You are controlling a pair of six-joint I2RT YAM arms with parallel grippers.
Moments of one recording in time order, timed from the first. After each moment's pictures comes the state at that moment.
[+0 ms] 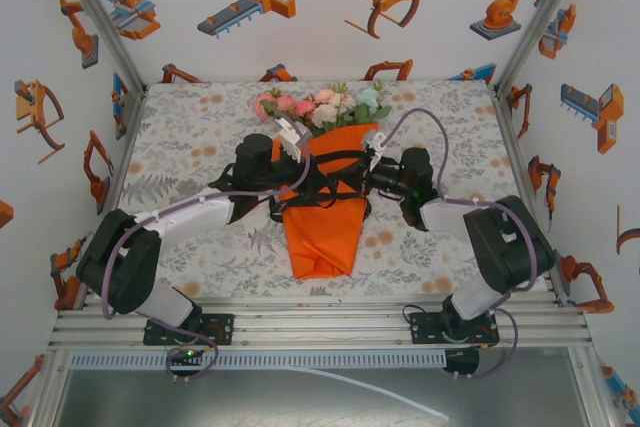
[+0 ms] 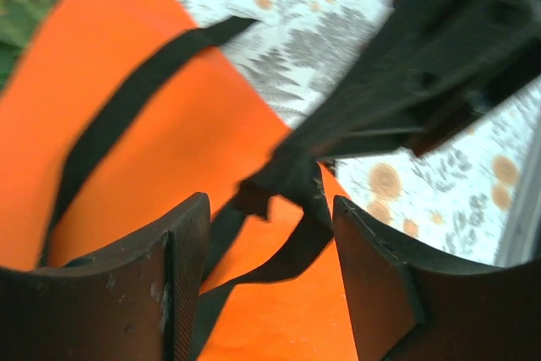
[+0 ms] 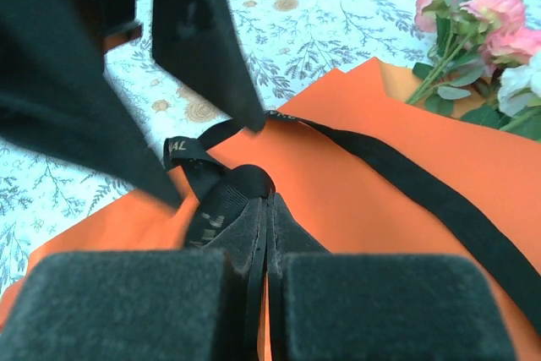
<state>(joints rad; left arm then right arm) -0.66 1.49 0.86 0.32 0.36 -0.15 0.42 1.58 0.62 0.90 -0.75 0.03</state>
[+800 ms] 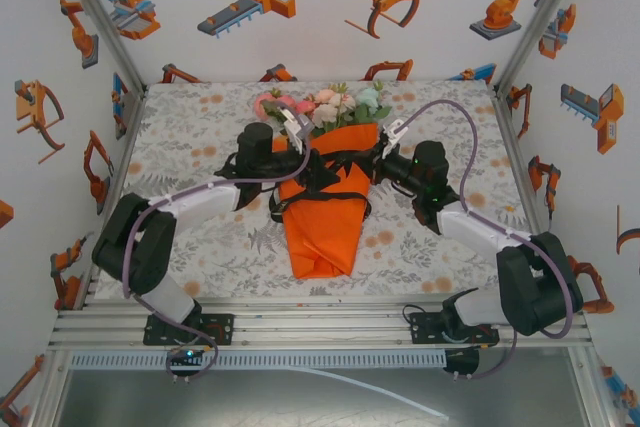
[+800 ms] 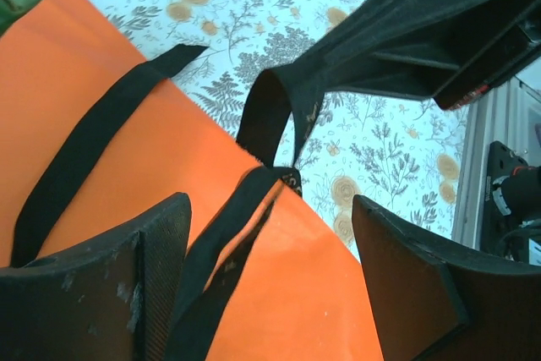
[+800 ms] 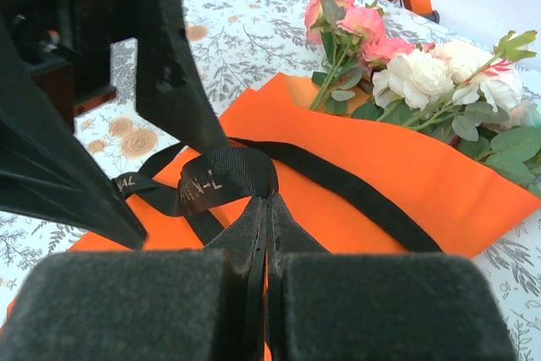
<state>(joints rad) -0.62 1.64 0.95 0.42 0.64 -0.19 0.41 1.35 0.66 0.60 -0.51 0.02</state>
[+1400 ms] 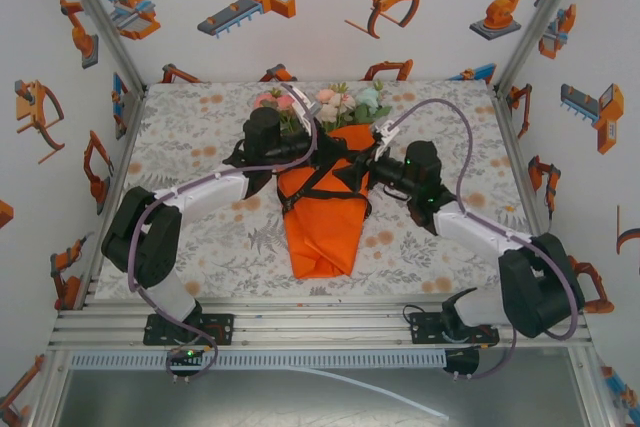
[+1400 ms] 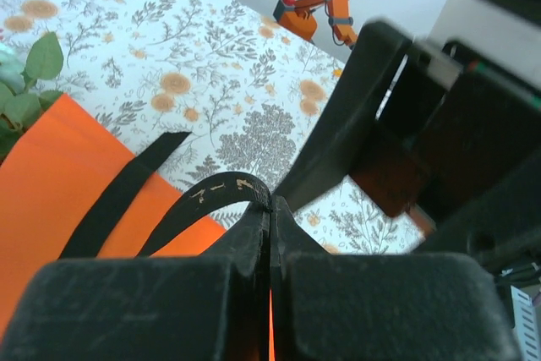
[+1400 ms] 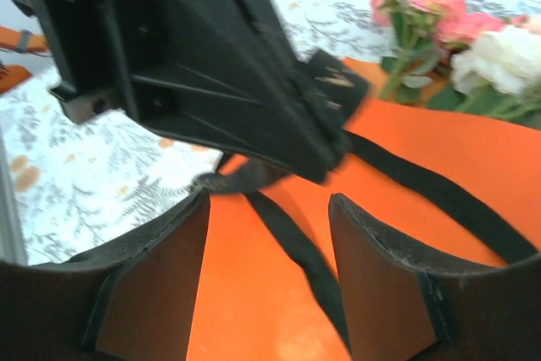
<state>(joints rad) -0.65 1.68 1.10 0.48 0.64 -0.27 0.49 1.36 0.68 0.57 -0.53 0.17</state>
